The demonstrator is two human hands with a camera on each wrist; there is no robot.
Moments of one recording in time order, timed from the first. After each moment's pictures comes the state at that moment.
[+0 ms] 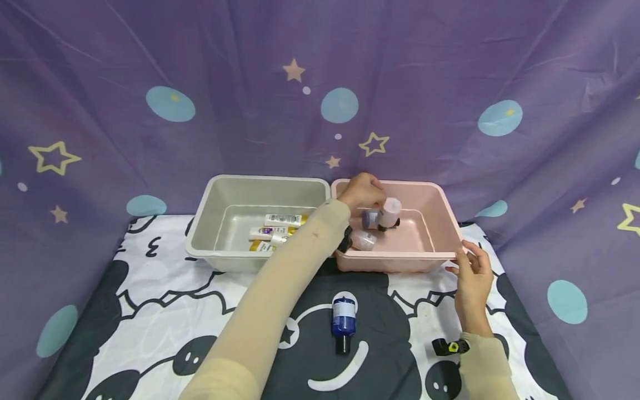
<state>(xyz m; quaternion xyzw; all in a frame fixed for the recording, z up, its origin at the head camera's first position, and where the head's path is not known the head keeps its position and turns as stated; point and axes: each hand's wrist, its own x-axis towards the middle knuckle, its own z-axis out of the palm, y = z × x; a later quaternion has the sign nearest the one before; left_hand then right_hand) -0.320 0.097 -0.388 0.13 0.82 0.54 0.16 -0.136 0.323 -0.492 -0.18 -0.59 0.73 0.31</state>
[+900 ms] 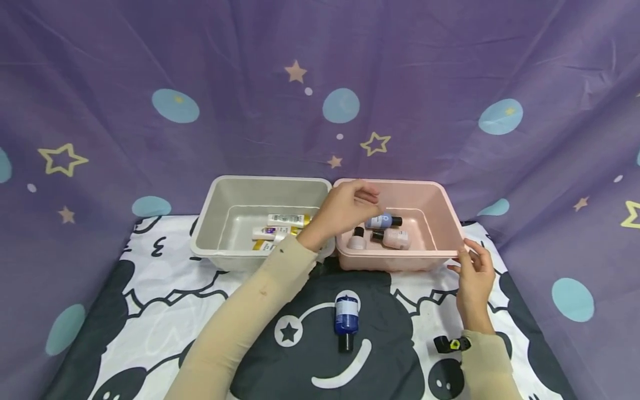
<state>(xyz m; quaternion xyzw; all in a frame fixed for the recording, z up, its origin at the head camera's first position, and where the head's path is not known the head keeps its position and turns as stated) -0.235 0.030 -0.340 0.25 0.78 0.57 0.08 -0.145 0.325 -0.493 -0.18 -0.60 0.72 0.30</state>
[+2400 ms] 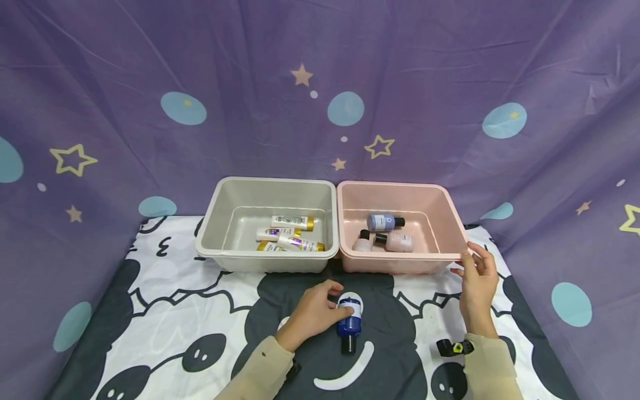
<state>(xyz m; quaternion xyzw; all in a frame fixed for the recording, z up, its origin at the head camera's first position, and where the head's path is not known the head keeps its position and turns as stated) -0.119 -0.021 -0.496 0.14 0.84 0.50 0.15 -0.144 0.326 -0.493 -0.18 -0.60 0.72 0.30</state>
